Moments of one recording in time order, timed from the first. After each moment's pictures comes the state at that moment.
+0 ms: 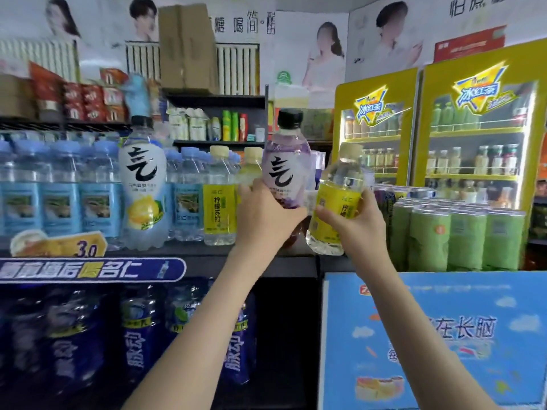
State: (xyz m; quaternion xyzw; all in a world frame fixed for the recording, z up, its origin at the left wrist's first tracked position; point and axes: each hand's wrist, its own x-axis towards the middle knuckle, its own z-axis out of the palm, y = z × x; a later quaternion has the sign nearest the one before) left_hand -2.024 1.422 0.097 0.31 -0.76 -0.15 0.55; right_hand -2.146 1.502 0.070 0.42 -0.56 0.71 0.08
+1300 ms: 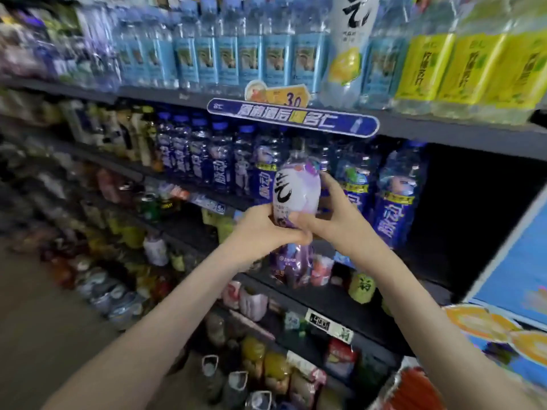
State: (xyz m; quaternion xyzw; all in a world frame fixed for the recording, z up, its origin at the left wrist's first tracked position) left_hand -1.753 1.450 -0.084 0.45 -0.67 -0.44 0.39; right_hand -1.909 1.471 -0.071 0.66 -0.52 0.44 -0.31
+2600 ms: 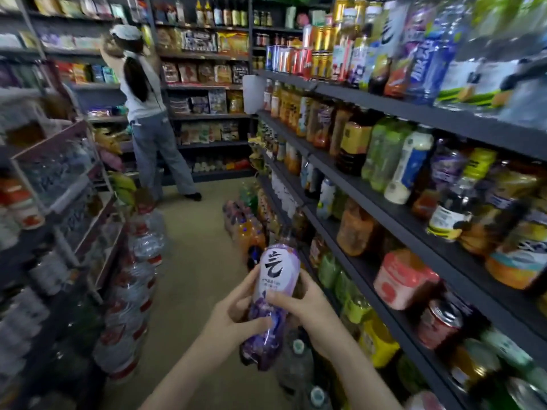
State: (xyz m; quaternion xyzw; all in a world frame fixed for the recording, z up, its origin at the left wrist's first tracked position) left_hand -0.932 1.125 -0.230 0.52 -0.36 -0.45 0.63; right_hand -1.059 1.010 -0.210 0.59 -0.28 0.22 -0.73
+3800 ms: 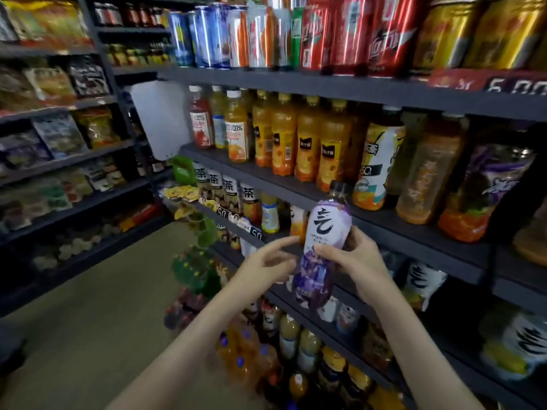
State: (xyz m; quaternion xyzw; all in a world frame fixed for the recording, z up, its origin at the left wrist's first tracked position) left_hand -0.296 0.440 -0.206 0.48 -0.62 -0.50 0.37; right_hand -0.490 0.431 -0.196 0.49 -0.48 0.51 -0.51
